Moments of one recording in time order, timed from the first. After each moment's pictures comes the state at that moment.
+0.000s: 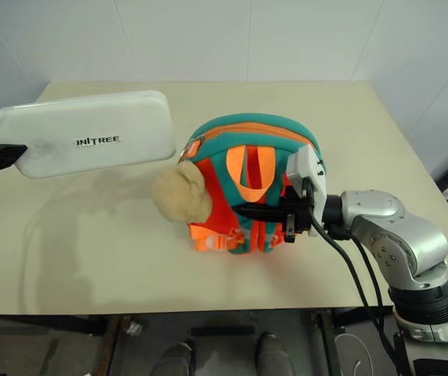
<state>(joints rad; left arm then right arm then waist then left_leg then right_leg) -0.70 1.22 0.23 0.60 -0.92 0.56 -1.50 -0.58 -0.69 -0.02 -0.37 0.79 0.76 0.97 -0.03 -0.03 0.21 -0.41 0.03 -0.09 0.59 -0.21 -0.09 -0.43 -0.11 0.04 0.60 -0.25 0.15</state>
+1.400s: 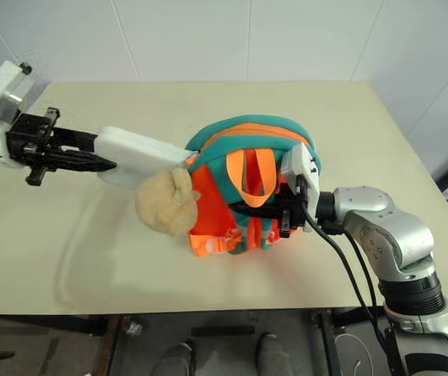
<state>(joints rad) -1.08 1.10 -0.19 0.39 -0.65 0.40 -1.50 -0.62 -0.65 0.01 -0.30 0.73 0.72 1.01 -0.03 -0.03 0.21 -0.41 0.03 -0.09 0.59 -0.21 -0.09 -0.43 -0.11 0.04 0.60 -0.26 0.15</state>
